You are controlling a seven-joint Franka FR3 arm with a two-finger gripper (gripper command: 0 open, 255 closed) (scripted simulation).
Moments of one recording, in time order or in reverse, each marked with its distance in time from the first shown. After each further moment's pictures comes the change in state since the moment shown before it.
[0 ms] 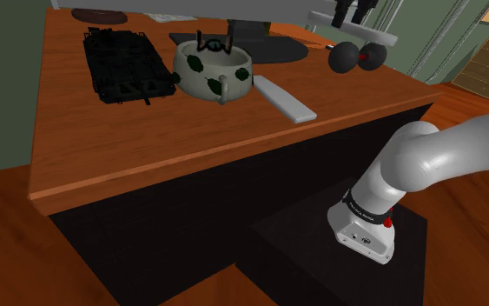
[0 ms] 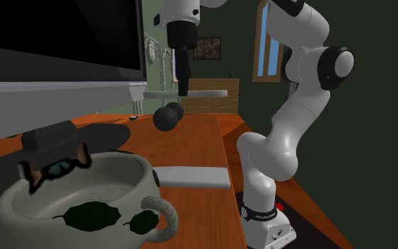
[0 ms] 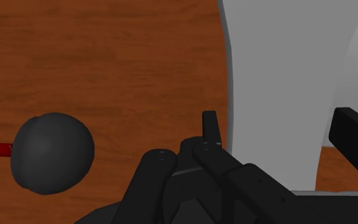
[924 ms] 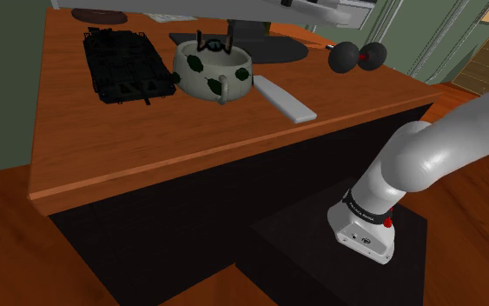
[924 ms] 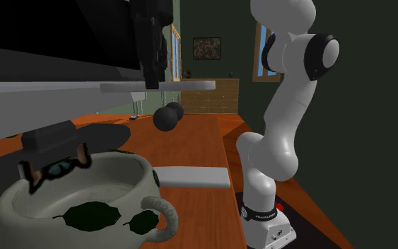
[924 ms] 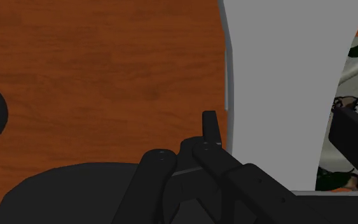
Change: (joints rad) arm 0.018 0.278 0.184 0.266 0.074 0.026 0.208
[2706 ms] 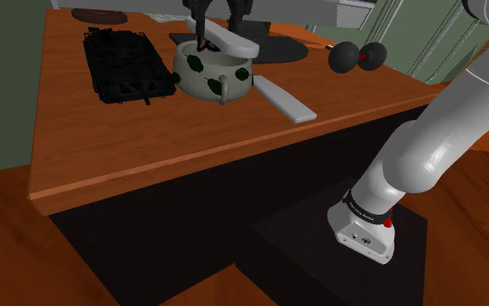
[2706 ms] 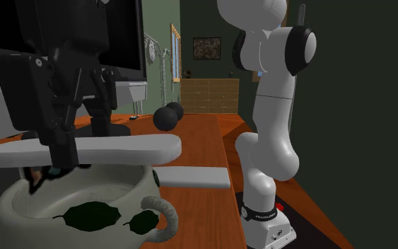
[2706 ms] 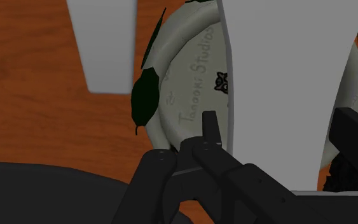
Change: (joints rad) arm 0.054 0.345 0.209 0.134 -0.053 0.216 0.256
